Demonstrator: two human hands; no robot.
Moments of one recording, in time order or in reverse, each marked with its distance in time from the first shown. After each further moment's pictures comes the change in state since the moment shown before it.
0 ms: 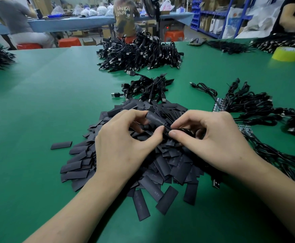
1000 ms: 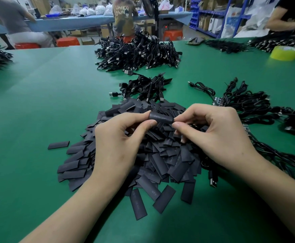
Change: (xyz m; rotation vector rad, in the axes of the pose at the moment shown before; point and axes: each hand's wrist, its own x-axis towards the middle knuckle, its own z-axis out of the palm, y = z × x) left_hand 0.001 -0.005 0.001 -0.188 0.012 0.062; right_hand 0.000 -0.001 -0.005 0.173 0.065 -0.021
